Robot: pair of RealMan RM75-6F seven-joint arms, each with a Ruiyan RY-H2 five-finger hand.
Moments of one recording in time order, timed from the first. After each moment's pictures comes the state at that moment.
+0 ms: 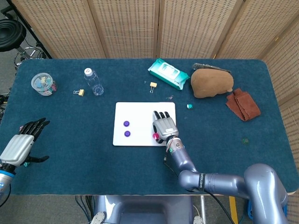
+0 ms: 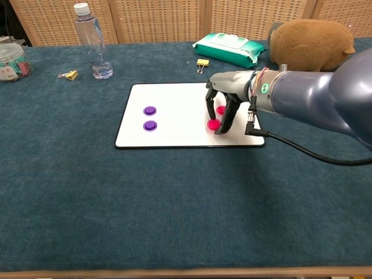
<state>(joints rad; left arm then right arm) -0.31 -0.97 -0.02 -1.70 1.46 1.17 -0.18 1.09 -1.72 0.26 -1.42 -0.41 0.93 -0.76</state>
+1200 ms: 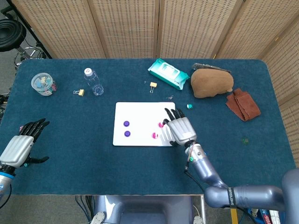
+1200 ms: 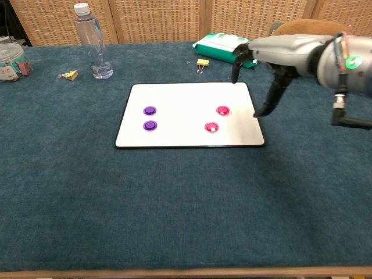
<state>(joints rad) -0.30 -0.98 -0.01 -1.70 1.47 1.20 -0.16 0.91 -1.42 0.12 -1.79 -0.76 1.14 -0.63</state>
